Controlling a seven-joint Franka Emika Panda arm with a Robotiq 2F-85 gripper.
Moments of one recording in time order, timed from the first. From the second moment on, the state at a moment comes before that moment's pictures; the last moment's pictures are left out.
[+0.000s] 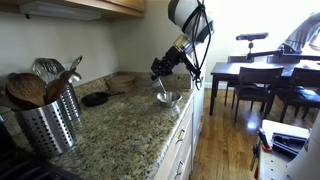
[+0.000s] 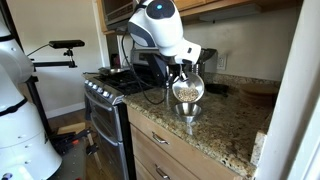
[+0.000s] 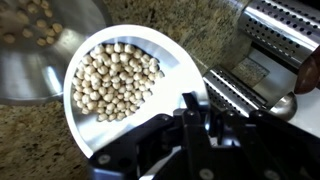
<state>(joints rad) -0.08 -0.04 -0.08 -2.38 1.34 2.54 -1.00</state>
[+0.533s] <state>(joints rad) -0.08 -0.05 -0.08 -2.39 1.38 2.54 -1.04</state>
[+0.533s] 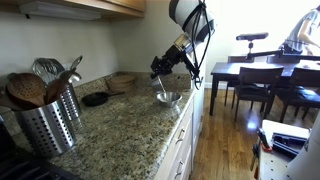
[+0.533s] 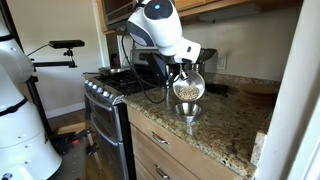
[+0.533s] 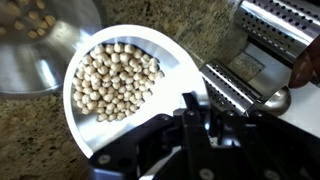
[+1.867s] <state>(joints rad) -0.08 -0.05 -0.08 -2.41 1.54 2.54 -1.19</state>
